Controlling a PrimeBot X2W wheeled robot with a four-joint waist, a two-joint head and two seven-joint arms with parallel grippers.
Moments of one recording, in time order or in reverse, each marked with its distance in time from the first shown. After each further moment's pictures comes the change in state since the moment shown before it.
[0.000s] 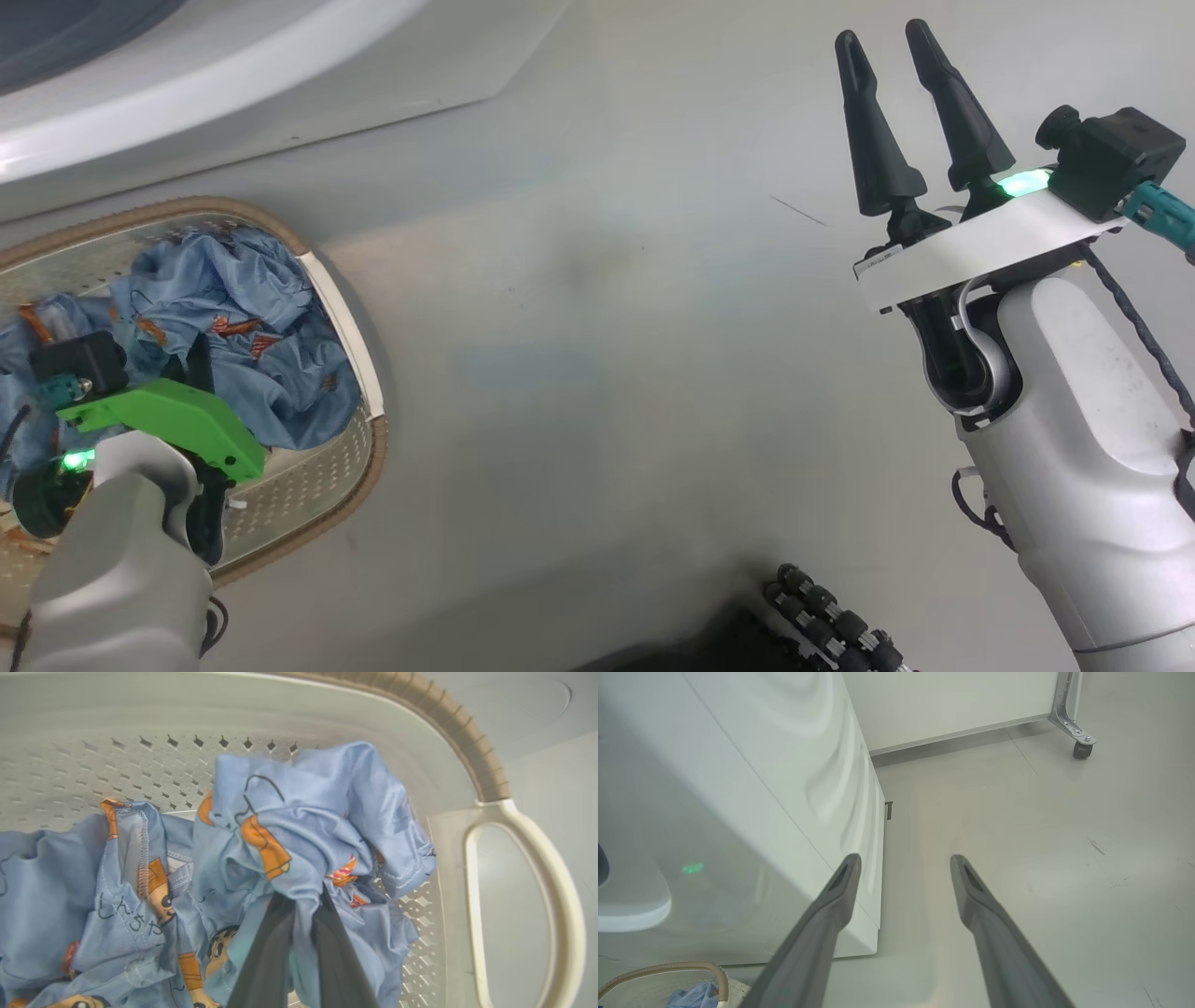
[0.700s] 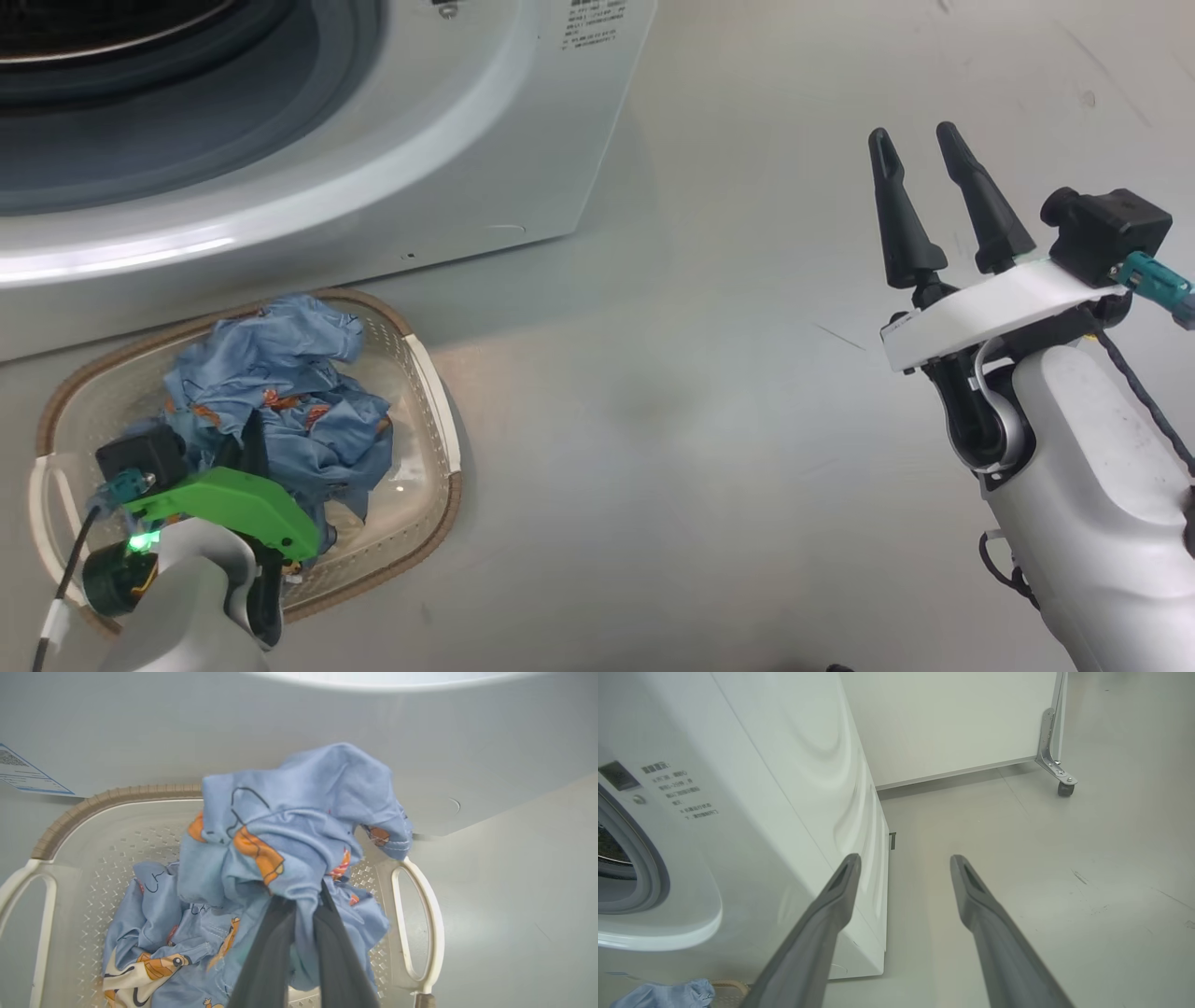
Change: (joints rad) left arm 0.149 -0.050 -0.031 -0.044 -0.054 -0.009 -0.106; right arm 0.092 -0.043 -0.007 0.058 -0.006 0.000 0.000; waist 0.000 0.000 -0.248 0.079
